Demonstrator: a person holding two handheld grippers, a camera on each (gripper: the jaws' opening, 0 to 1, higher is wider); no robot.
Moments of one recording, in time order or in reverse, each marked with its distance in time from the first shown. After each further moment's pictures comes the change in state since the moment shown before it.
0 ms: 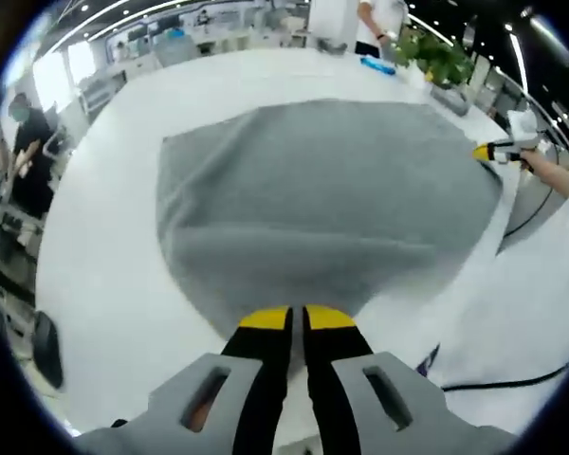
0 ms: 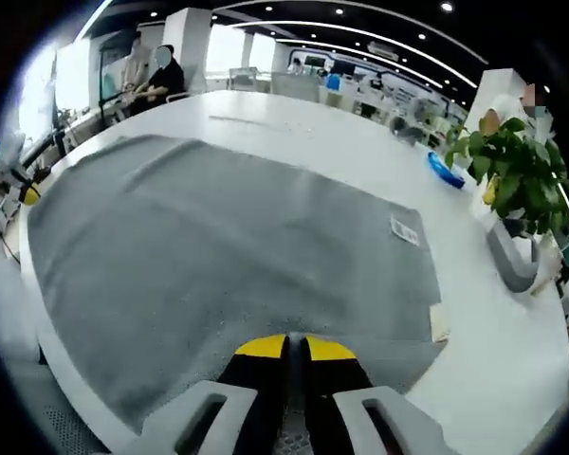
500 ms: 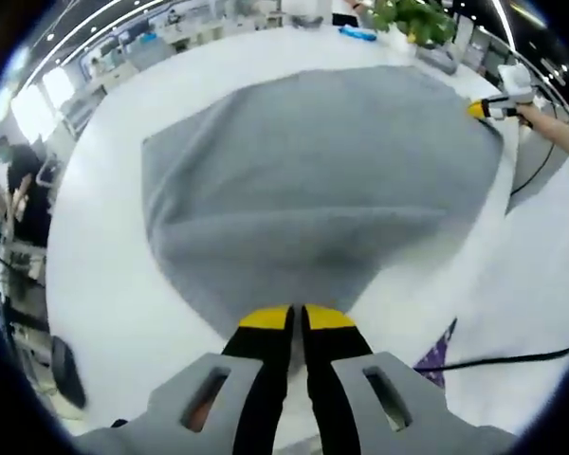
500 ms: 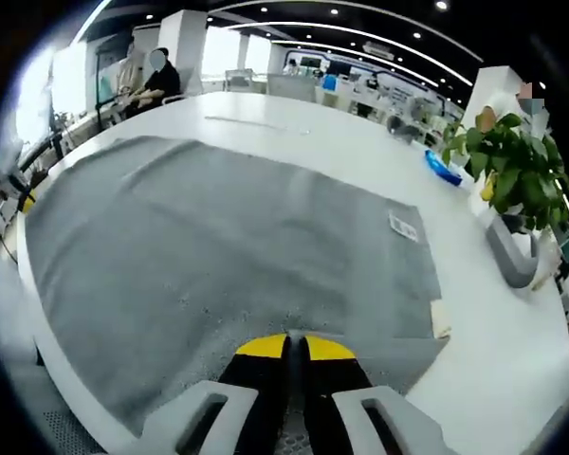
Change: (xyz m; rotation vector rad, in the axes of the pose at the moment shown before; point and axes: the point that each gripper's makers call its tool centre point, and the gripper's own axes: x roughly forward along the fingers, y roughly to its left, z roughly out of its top) left arm 0.005 -0.002 -0.008 0.133 0.070 0.021; right arm 0.000 -0.001 -0.001 0.003 -0.021 -0.005
